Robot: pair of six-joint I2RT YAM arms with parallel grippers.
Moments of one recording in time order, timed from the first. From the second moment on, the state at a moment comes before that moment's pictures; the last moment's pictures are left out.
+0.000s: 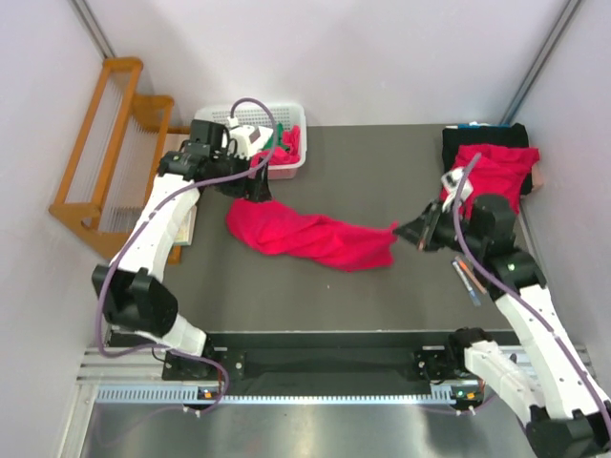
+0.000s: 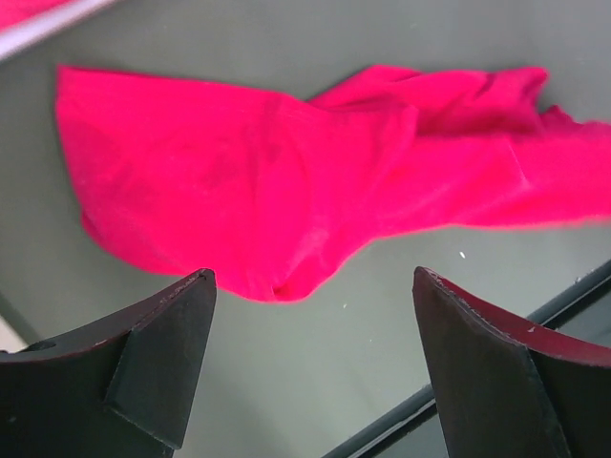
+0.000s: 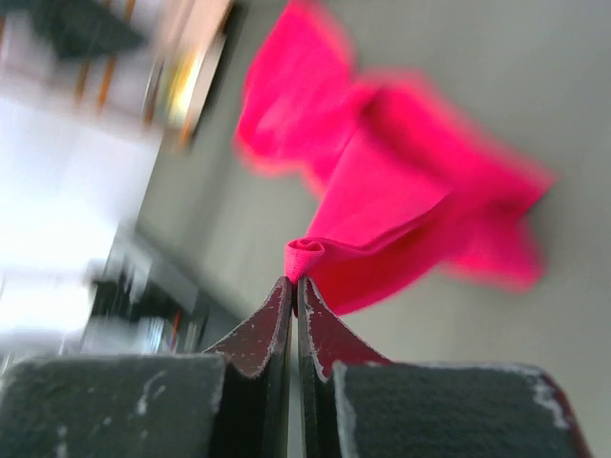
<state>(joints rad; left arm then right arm) -0.20 1.52 1.56 -0.90 0.38 0.06 0.23 0.80 0.87 -0.46 -0.50 0.53</state>
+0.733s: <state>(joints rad) -0.23 1.89 1.85 -0.82 0.35 -0.08 0.51 0.64 0.66 -1.07 -0.55 0.48</state>
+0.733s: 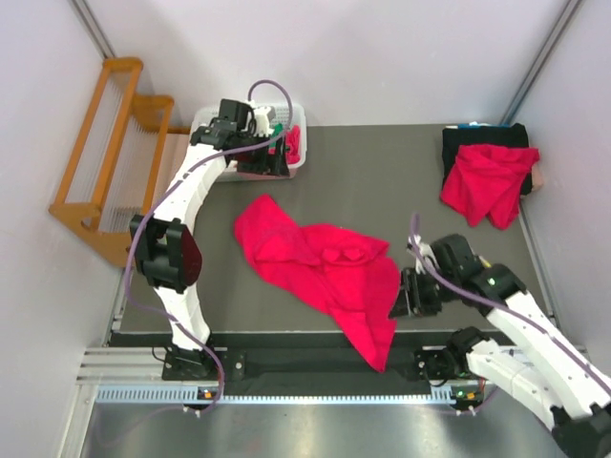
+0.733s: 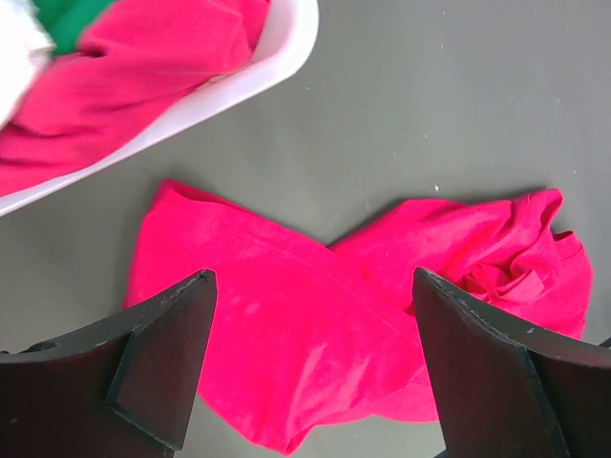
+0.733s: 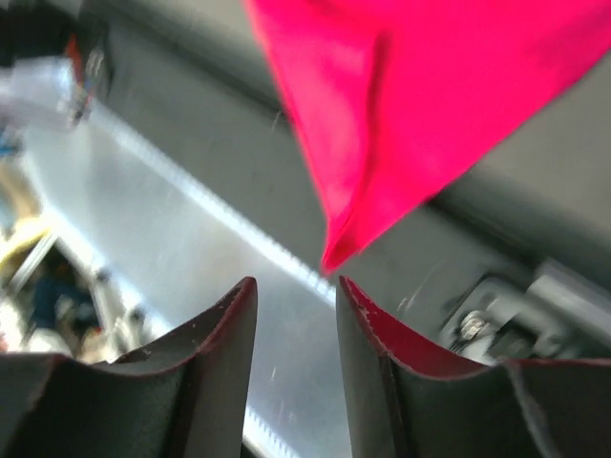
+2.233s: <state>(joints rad) -0.32 1.95 1.51 -0.81 0.28 0.05 0.39 1.53 0.92 -0.35 -0.27 0.42</state>
